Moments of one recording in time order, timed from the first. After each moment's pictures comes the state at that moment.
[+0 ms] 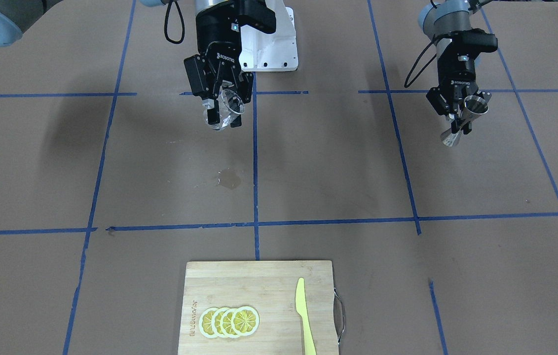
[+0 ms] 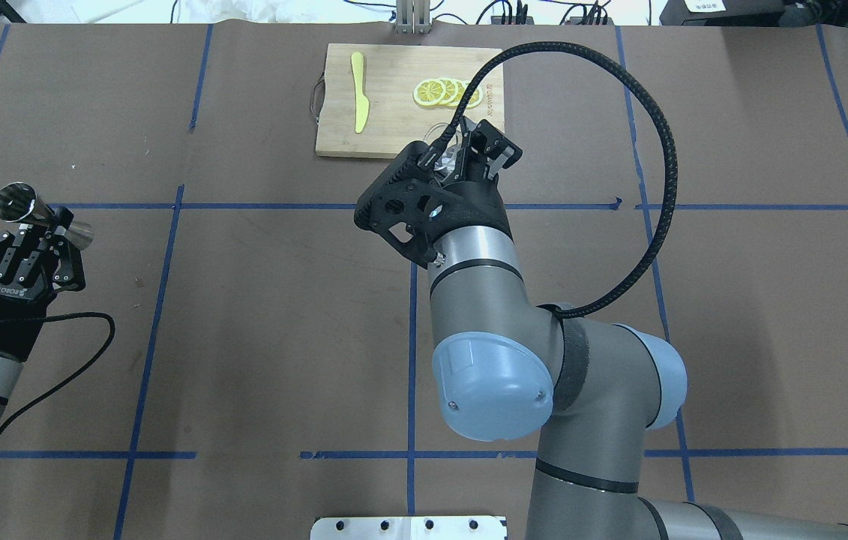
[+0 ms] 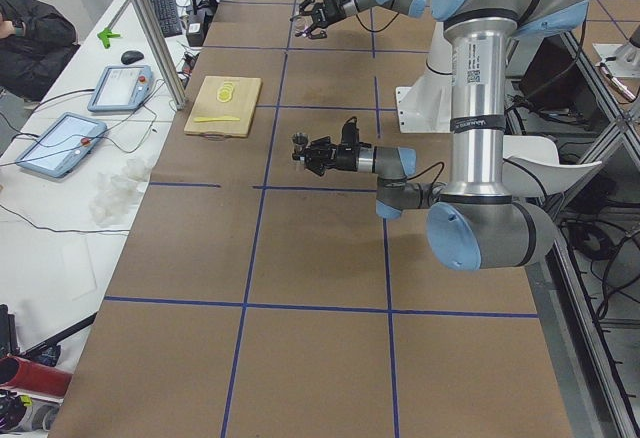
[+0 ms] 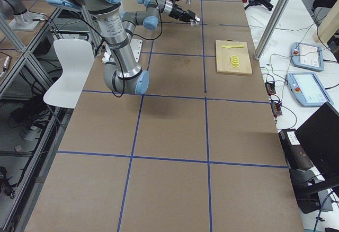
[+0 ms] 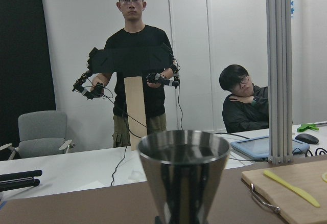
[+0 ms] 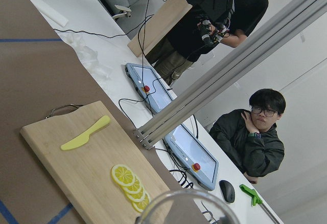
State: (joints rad) left arm -0.26 -1.49 -1.67 -3.24 -0.37 -0.65; right arm 0.29 -0.92 1.95 -1.46 0.66 0.30
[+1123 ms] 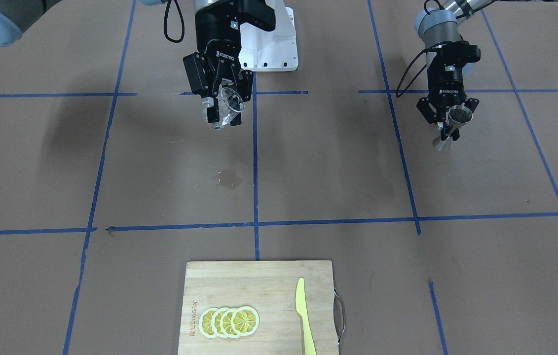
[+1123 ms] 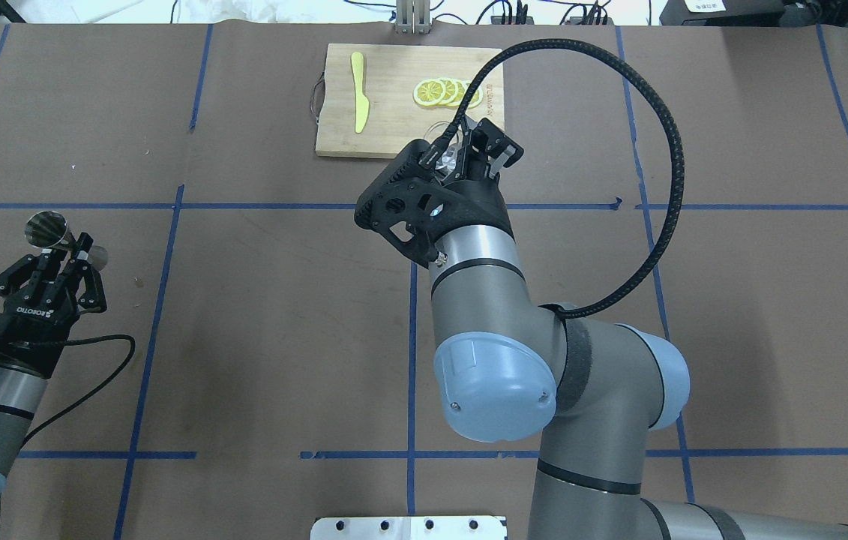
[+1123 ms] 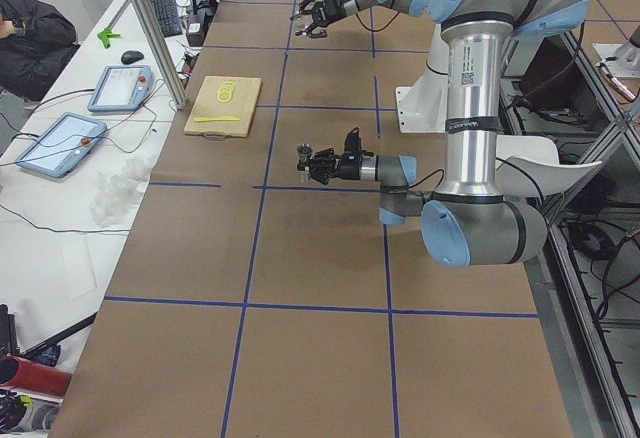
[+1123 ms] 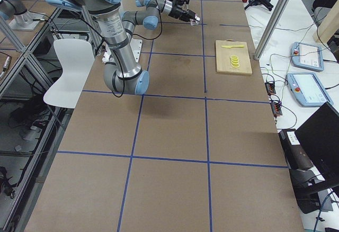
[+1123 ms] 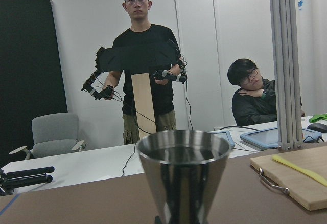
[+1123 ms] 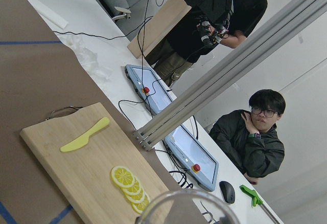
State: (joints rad) left arm -0.21 -1.52 -1.57 -3.23 -0.36 -0.62; right arm 0.29 -0.92 1.95 -1.46 0.66 0.30
